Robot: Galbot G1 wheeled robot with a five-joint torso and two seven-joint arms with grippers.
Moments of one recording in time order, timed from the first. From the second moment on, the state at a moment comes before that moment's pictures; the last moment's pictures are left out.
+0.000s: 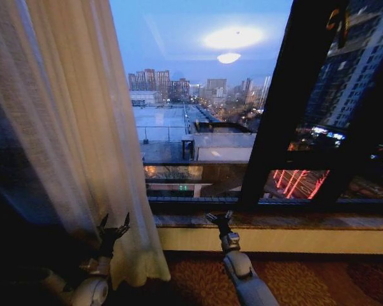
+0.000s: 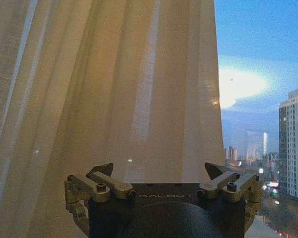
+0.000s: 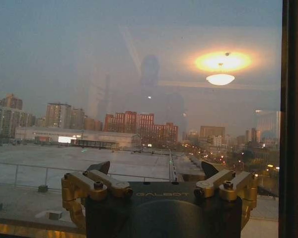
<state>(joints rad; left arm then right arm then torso) 1.38 -1.29 -0.63 -1.74 -0.42 -0.33 0.12 -1.12 1.38 0.31 1.57 0.08 0.22 0.13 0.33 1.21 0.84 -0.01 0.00</state>
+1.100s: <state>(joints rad) 1.38 -1.29 -0.64 -1.73 -0.41 -0.33 0.11 -1.12 1.38 0.31 1.57 0.08 0.22 0.13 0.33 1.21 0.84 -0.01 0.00</state>
